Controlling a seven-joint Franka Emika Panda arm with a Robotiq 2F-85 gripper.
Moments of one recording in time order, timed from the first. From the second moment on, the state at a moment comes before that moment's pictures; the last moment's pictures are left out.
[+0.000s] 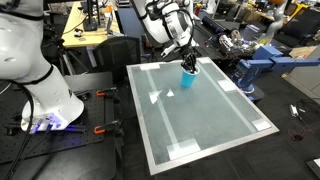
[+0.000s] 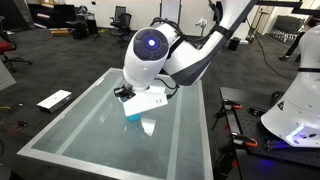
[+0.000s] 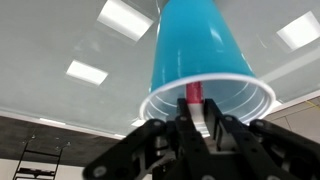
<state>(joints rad) 0.16 0.47 0.06 -2.02 -1.15 2.51 2.04</state>
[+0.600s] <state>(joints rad) 0.23 0.41 0.06 -2.03 -1.23 2.41 2.08</state>
